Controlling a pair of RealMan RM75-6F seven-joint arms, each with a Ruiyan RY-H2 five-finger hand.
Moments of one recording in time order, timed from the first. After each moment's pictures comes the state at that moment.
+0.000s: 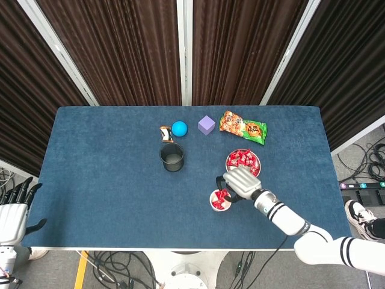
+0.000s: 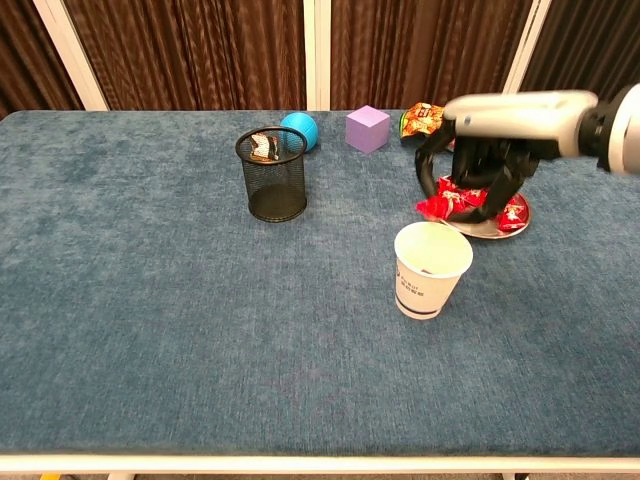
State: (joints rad) left arm -0.03 -1.21 -0.02 -1.51 1.47 1.51 0.13; right arm 0.82 -1.28 0.11 -1.69 -1.21 0.70 -0.09
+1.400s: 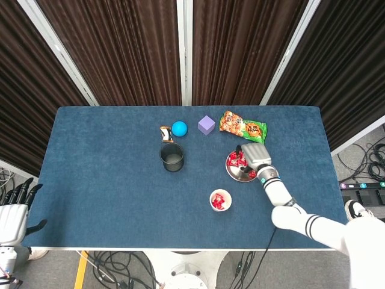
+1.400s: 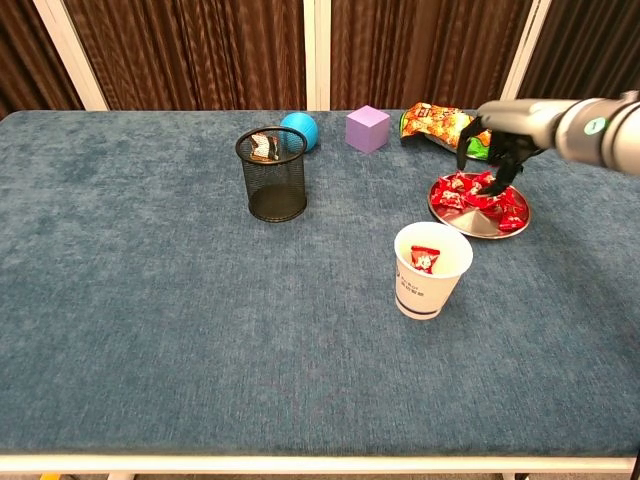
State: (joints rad) left arm -0.03 -1.22 -0.02 -1.51 1.47 1.51 0.13; right arm 0.95 -1.58 0.14 -1.15 -0.69 0.68 -0.38
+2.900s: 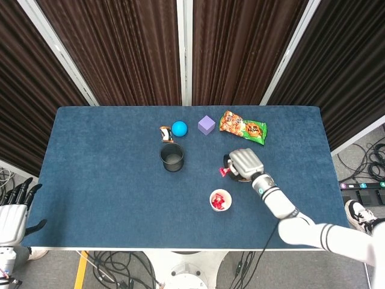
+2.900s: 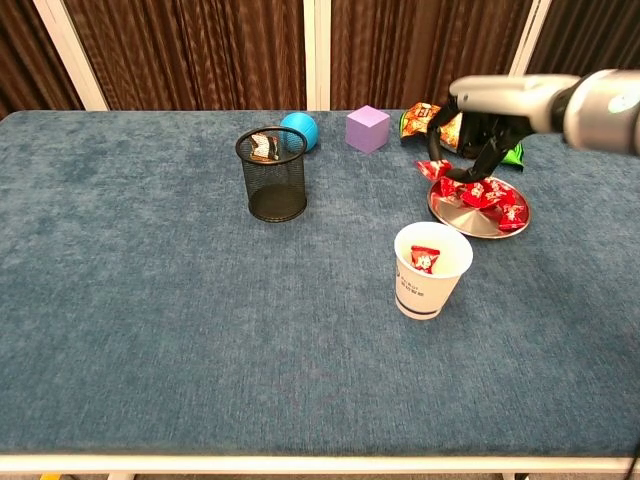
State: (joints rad) left arm -0.02 -1.21 -0.02 -1.50 1.49 1.53 0.12; right arm 0.86 -1.34 0.17 -1.60 -0.97 0.75 -0.26
